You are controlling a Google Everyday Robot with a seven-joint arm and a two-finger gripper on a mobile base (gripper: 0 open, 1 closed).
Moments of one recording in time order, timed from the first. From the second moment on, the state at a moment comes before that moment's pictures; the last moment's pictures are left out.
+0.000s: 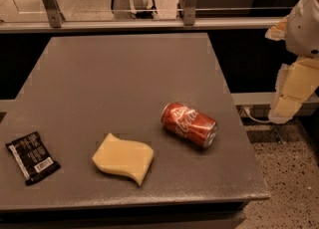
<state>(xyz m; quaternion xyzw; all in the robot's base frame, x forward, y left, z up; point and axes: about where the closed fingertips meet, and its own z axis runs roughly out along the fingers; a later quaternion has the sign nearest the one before) 0.438 -0.217 0.977 -0.60 0.78 -0.03 0.16</state>
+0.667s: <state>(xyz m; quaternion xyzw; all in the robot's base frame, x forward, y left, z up) 0.445 -0.190 0.976 -0.61 0.77 -0.01 0.17</state>
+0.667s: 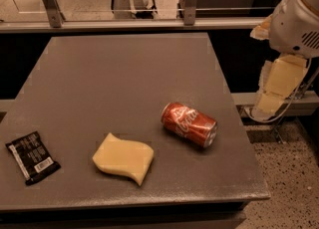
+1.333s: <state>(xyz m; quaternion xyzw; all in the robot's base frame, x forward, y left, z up) 0.451 -0.075 0.924 -0.62 0.78 0.01 0.13</state>
